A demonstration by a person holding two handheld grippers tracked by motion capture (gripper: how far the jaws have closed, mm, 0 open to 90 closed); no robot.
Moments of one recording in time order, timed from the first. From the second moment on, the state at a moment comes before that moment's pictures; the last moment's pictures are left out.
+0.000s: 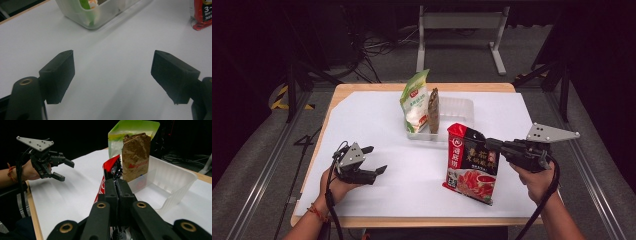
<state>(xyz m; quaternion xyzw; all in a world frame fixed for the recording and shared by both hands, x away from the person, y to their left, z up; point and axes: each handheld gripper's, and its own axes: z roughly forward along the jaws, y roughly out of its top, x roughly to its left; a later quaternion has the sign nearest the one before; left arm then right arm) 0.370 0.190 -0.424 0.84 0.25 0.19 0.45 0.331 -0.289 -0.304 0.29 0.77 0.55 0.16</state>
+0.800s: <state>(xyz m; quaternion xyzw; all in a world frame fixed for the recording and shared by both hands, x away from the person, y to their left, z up) 0.371 0.193 -0.424 0.84 0.25 0.19 0.45 0.341 -0.300 -0.278 0.30 0.74 0.56 0.22</state>
